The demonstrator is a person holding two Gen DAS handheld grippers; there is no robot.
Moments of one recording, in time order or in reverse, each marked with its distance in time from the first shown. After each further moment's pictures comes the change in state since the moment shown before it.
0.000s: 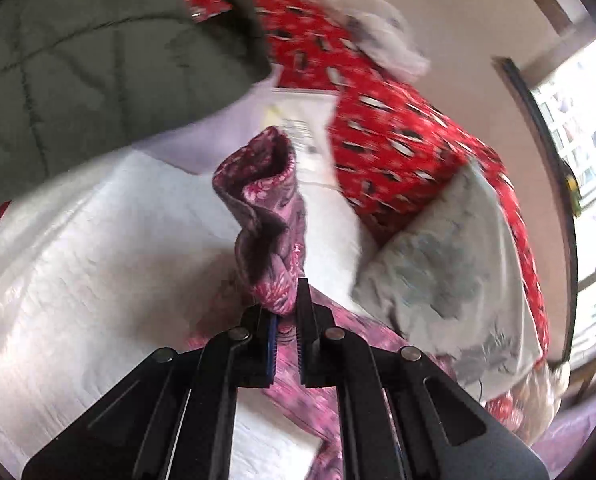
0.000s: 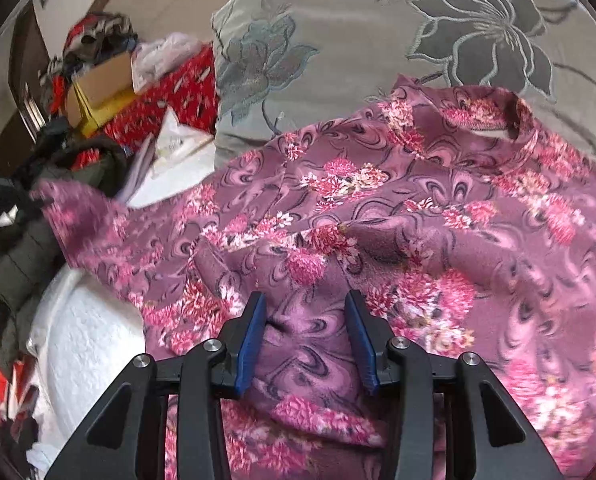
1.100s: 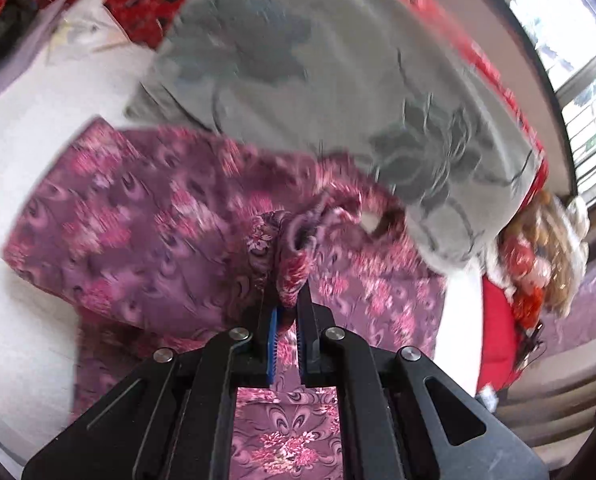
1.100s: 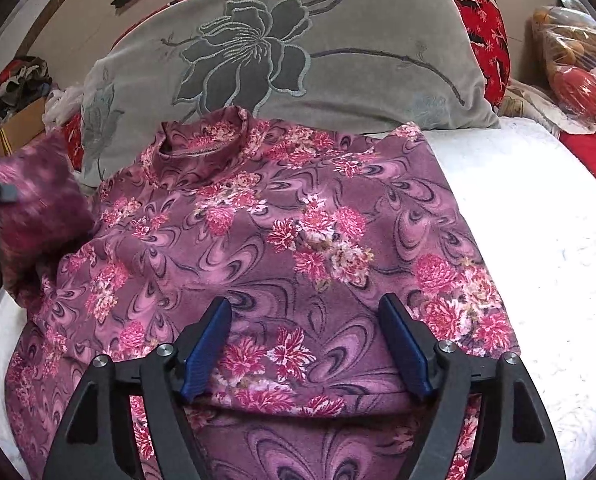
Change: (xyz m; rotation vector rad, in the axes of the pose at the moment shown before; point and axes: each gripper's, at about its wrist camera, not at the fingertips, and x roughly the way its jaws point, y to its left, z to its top) left arm 0.080 -0.214 -0.215 0.376 0.298 -0.042; right arm -0.069 -0.165 -0.030 0.129 -0.100 -0.262
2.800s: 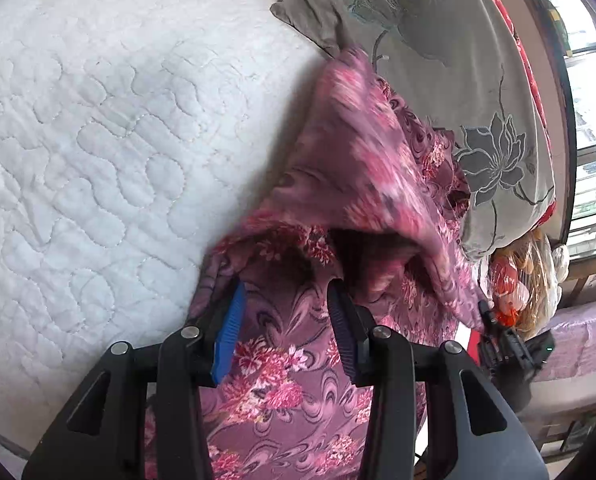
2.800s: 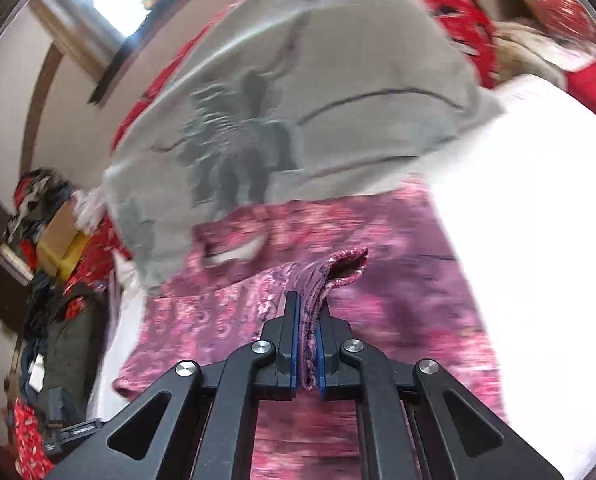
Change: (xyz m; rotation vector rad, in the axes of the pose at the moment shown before) left arm -0.015 0.147 -0.060 -0.259 0.104 -0.105; right arm -0.028 -0.044 0.066 0.327 0.015 0.206
